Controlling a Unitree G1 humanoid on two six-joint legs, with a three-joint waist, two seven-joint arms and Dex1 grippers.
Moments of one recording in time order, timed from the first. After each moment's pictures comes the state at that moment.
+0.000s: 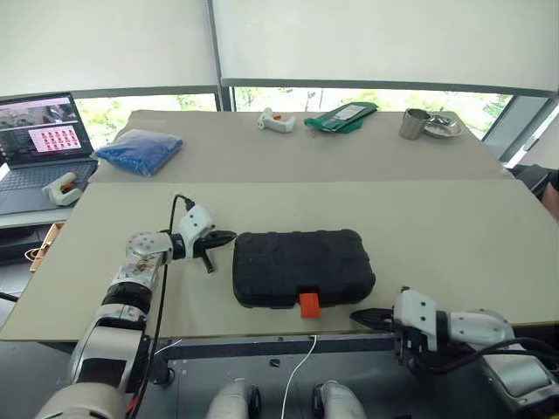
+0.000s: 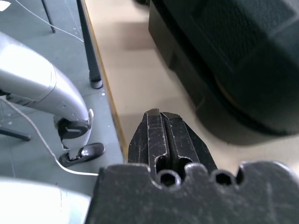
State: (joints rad) left arm -0.76 0.49 -0.07 0.94 -0.07 -0.28 -1.10; right arm 0.00 -0.81 0.15 -0.12 0.24 -0.11 0.95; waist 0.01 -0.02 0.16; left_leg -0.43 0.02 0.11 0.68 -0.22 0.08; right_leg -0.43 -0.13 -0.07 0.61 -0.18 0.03
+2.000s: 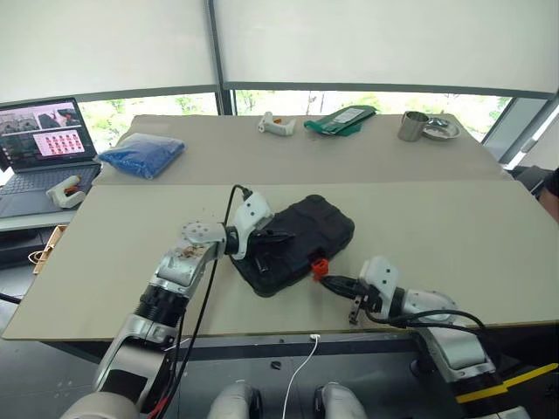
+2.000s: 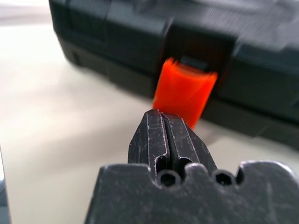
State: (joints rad) left arm -0.67 0.37 -0.22 0.22 -0.18 0.39 -0.97; right arm -0.15 -0.51 0.15 -0.03 0.20 0.06 0.86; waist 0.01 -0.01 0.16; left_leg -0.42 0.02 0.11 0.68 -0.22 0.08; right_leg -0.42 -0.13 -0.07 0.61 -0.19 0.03
